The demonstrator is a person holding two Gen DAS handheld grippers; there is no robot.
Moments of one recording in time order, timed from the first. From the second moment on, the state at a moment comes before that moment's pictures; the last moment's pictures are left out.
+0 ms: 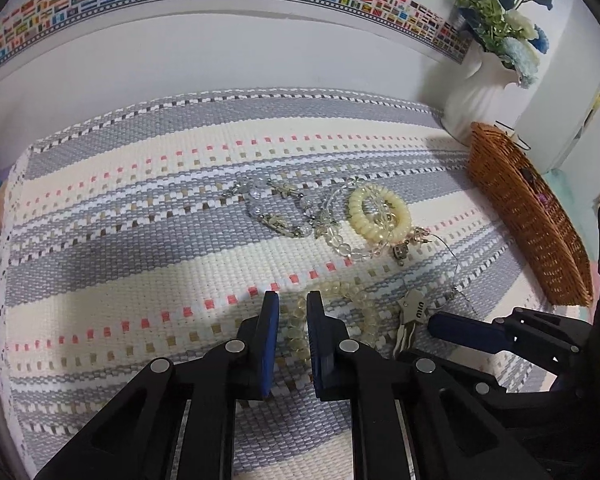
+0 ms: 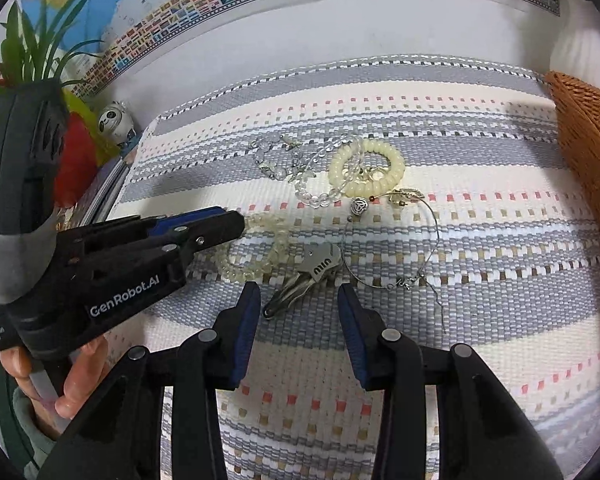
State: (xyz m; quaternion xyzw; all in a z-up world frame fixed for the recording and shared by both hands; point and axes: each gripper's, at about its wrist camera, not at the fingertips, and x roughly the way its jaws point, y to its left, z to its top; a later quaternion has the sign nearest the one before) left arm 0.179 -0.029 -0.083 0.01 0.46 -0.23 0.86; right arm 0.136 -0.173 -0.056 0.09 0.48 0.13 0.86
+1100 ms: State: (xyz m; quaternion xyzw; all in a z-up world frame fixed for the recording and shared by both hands) left arm 0.191 0.017 -0.087 -0.03 0.47 -0.16 0.87; right arm 0.158 -0.148 -0.064 0.01 0.46 0.06 0.89
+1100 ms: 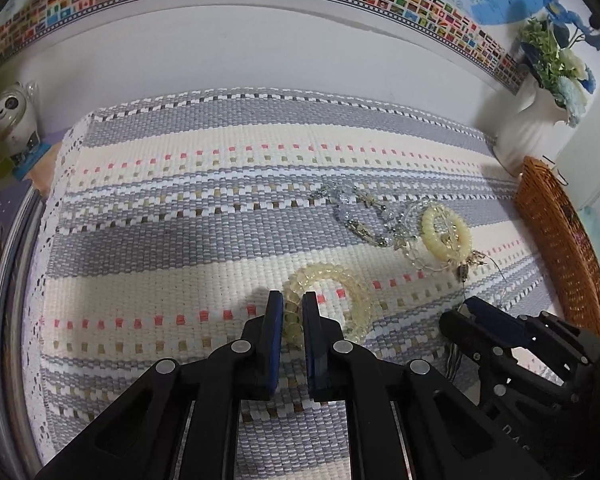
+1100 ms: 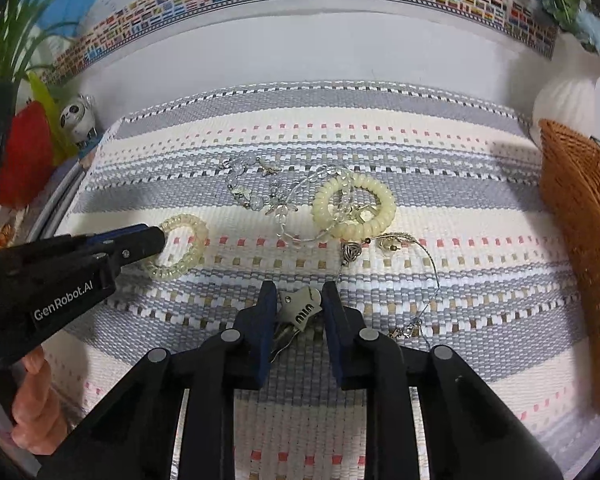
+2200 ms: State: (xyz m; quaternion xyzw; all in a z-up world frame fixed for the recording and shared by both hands) left arm 0.151 -0.025 -0.036 -0.02 0.42 -0.27 0.87; right arm 0.058 -0.261 0.017 0.08 0.39 0.11 0.91
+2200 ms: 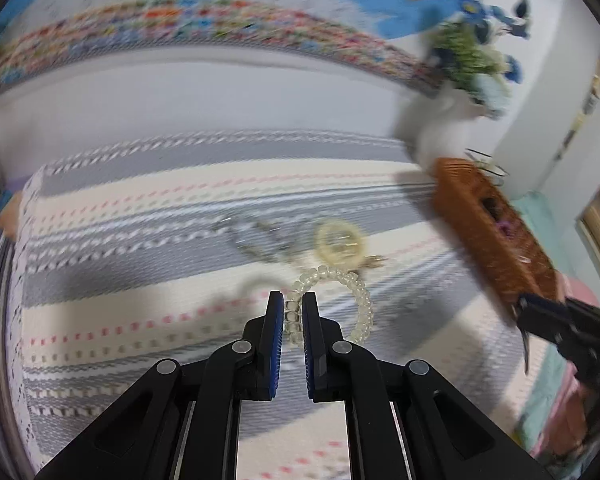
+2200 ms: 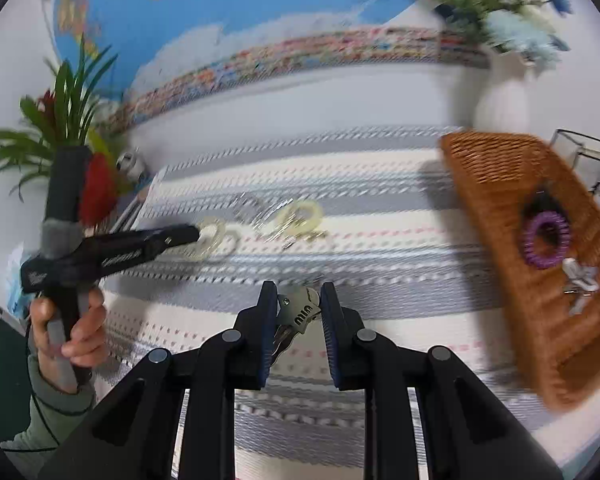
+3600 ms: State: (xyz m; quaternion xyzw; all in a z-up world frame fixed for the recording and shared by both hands) left arm 0.190 -0.332 -0.011 0.08 0.44 -0.38 0.81; right arm 0.062 -0.483 -0.008 0.15 0.43 -0.03 0.89
